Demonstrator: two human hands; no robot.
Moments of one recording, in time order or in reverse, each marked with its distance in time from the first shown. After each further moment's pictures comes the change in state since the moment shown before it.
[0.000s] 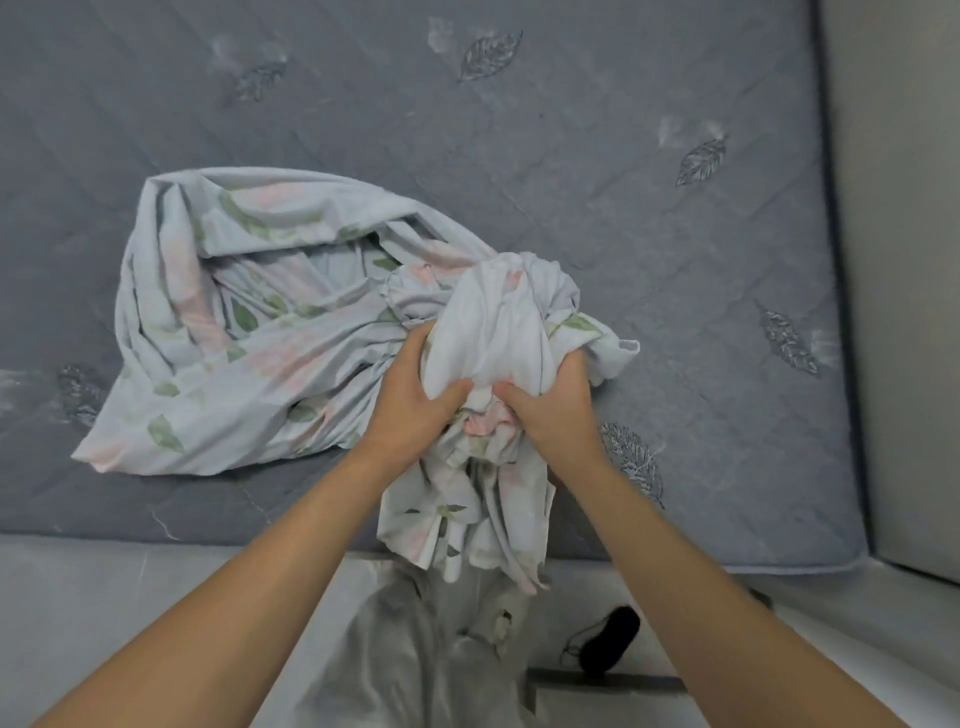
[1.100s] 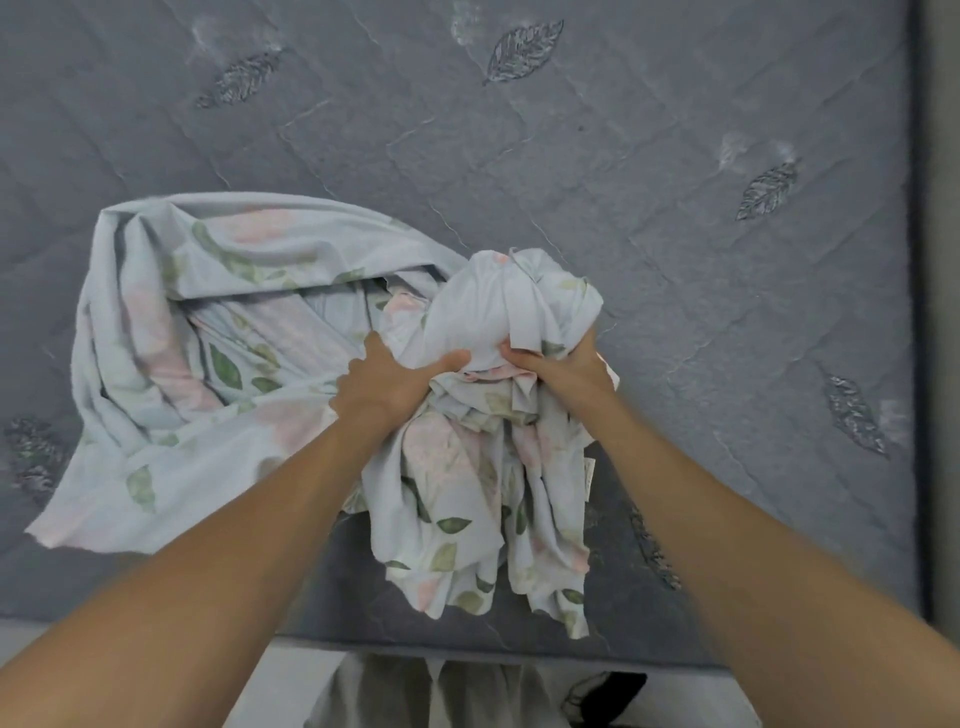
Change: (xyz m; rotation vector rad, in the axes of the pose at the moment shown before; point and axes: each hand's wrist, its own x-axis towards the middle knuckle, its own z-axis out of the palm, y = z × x) left_hand 0.168 -0.060 -0.036 0.486 0.043 -0.728; right_hand 0.199 0.022 0.027 -0.192 -0.157 0.287
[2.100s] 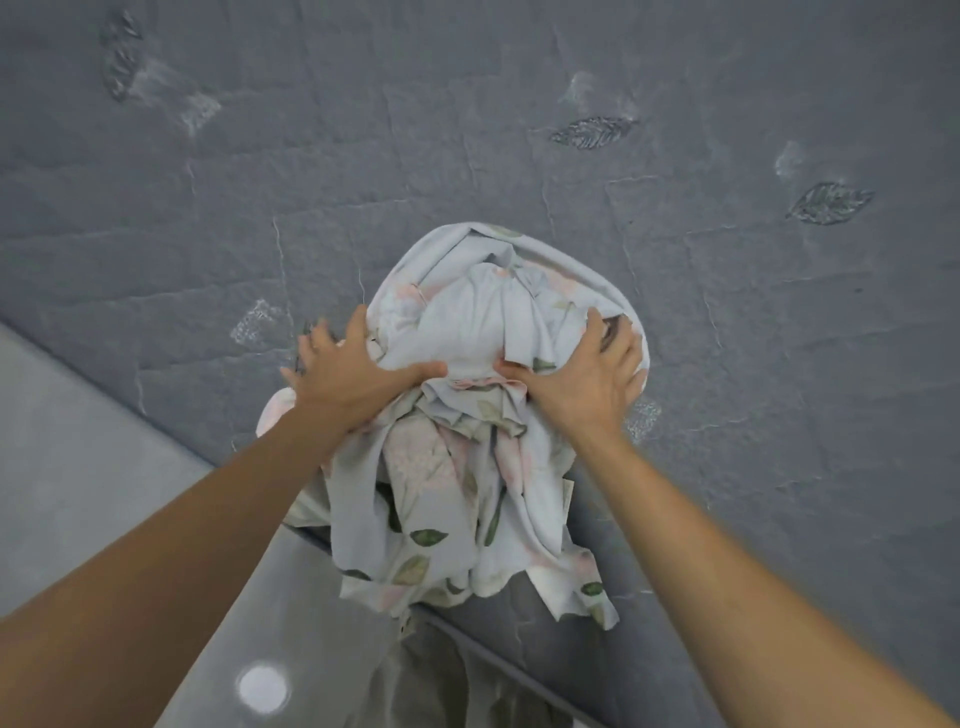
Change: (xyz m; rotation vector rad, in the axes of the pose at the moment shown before) left_hand 0.013 -0.262 -0.225 -0.067 0.267 -0.102; right_hand -0.084 -0.128 0.292 -0.771 0.071 -0.466
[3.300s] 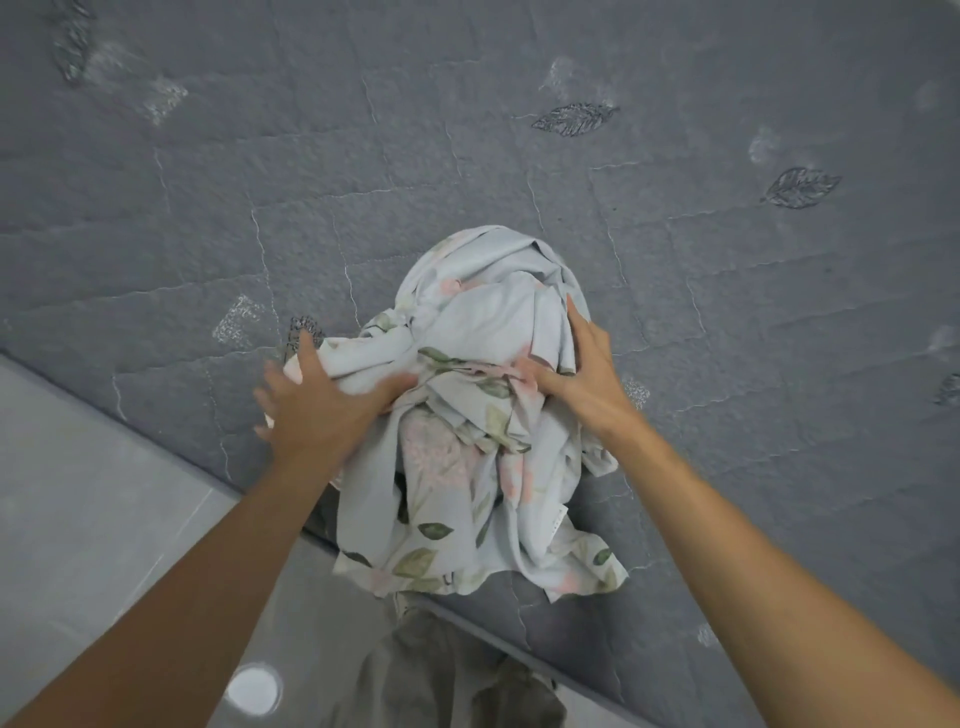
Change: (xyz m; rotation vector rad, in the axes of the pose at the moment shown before) left_hand -0.033 -0.029 0.009 -0.172 0.102 -0.164; right_hand -0.006 0.025 -0.015 0.474 -0.345 -0.051
